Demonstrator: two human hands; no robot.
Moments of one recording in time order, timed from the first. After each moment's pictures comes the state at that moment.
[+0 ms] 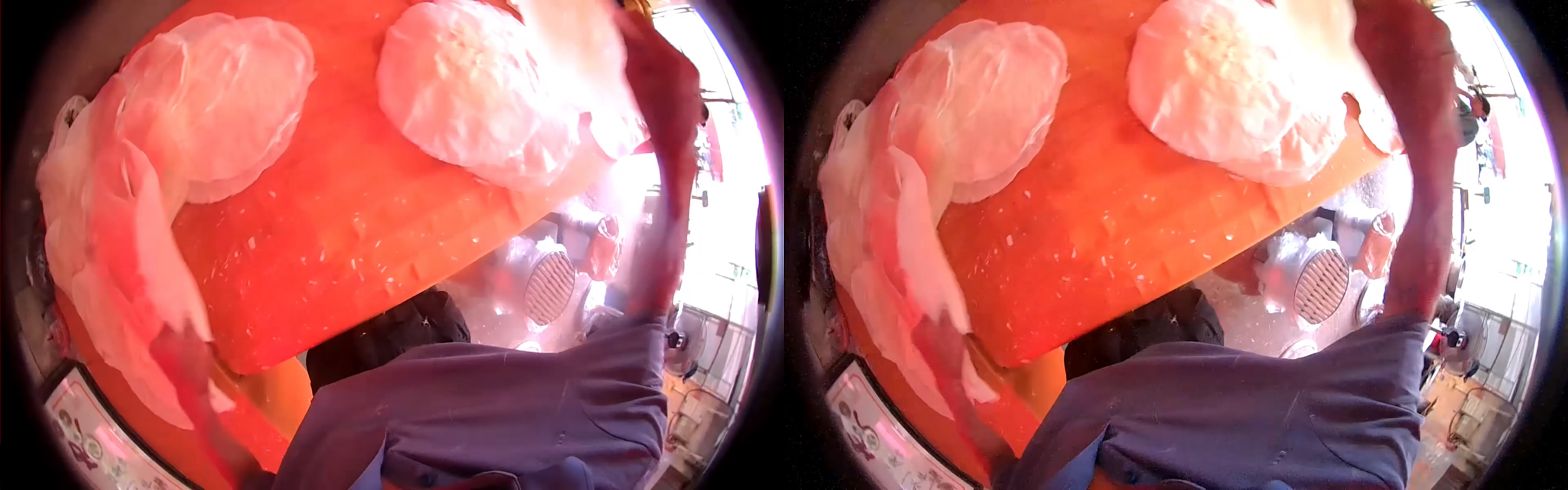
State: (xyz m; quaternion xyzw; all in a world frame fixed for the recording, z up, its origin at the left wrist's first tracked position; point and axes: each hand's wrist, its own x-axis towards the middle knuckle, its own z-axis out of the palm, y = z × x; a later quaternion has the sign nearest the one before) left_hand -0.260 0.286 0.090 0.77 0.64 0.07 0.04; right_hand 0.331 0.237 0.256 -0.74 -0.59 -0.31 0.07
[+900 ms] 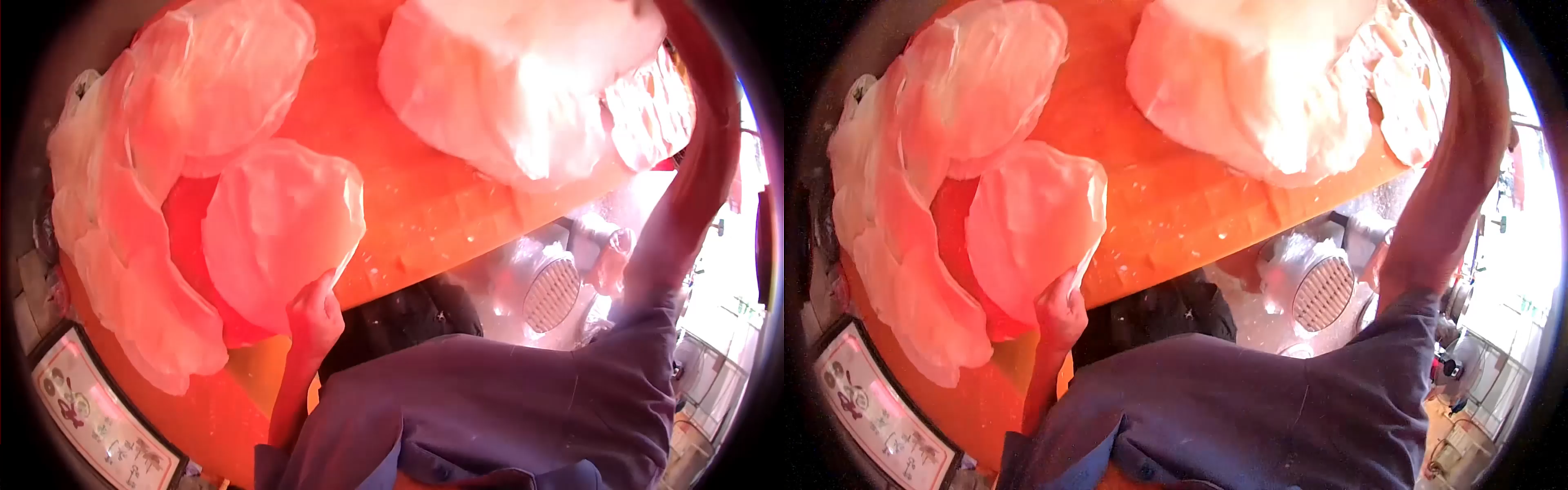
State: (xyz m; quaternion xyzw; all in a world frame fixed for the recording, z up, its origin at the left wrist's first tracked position) left_hand -0.083 0.162 0.009 0.81 0.45 0.23 0.30; right_hand 0.284 0.276 0.284 -0.72 -0.63 -0.11 0.27
